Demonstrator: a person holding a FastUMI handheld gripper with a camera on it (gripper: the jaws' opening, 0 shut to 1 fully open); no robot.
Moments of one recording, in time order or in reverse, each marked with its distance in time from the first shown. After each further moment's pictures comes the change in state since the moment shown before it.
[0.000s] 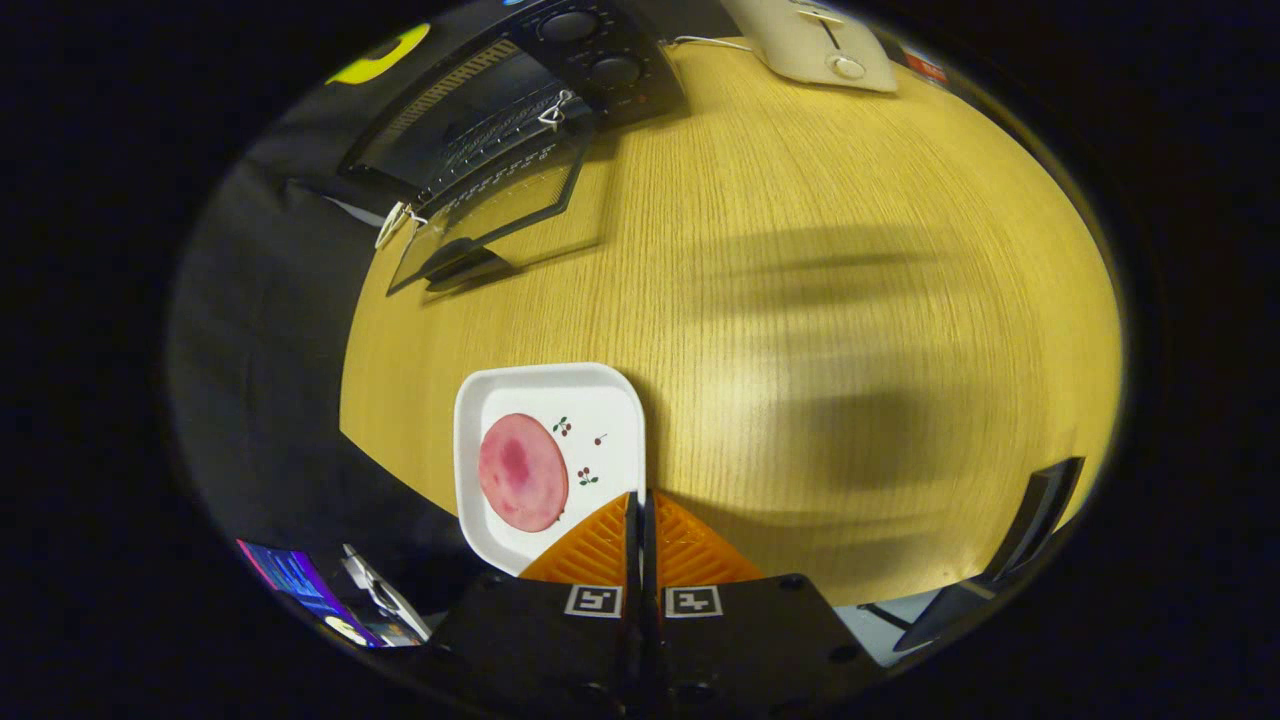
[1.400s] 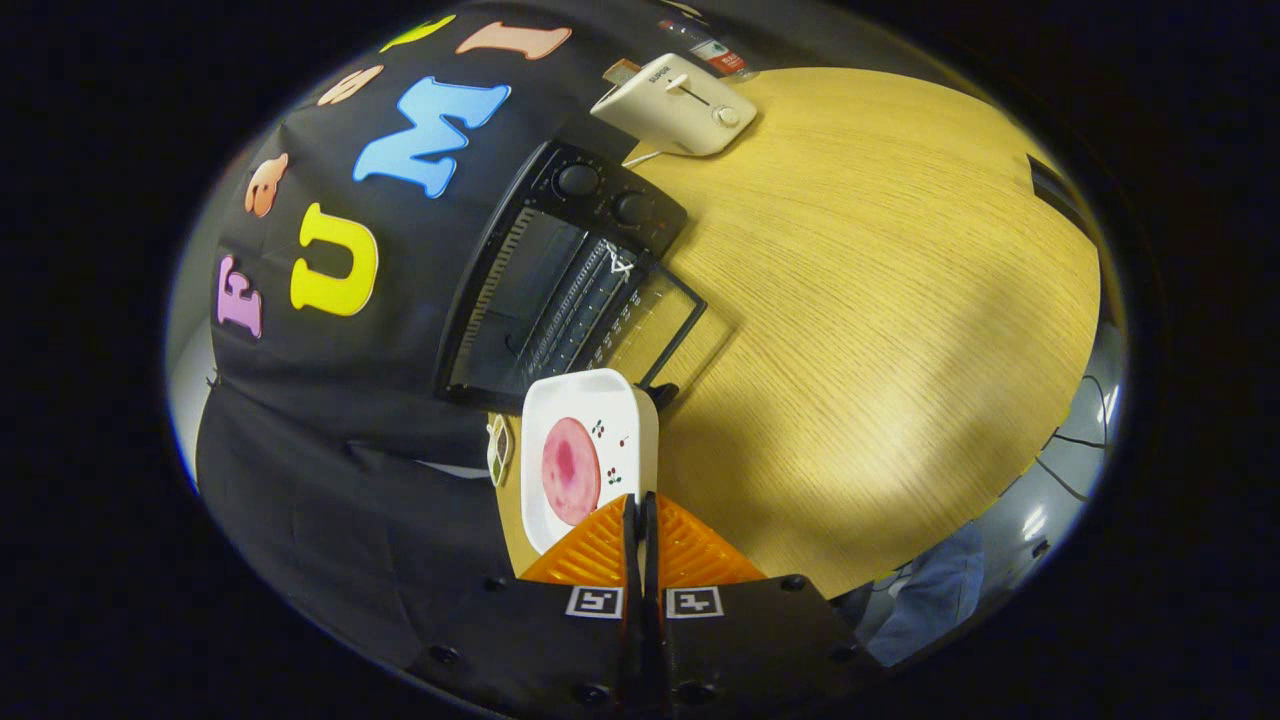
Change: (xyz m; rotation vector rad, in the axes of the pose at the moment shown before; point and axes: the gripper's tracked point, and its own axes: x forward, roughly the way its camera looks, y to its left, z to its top) arm -0.004 0.144 0.061 0.557 -0.613 0.233
